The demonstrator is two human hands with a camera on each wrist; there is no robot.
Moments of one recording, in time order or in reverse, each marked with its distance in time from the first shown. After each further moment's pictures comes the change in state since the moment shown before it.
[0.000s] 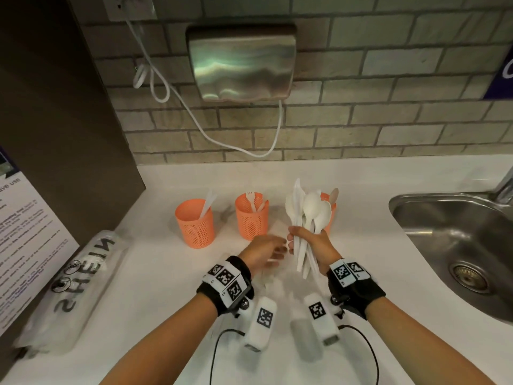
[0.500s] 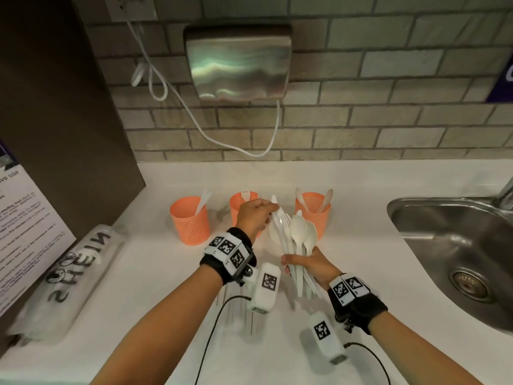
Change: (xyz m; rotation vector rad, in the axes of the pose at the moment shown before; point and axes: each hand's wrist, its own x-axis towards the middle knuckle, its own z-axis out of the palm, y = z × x) left_hand 0.013 0.043 0.012 -0.039 0.357 0.292; right_hand -0.008 0.021 -0.037 -0.270 -0.248 0.081
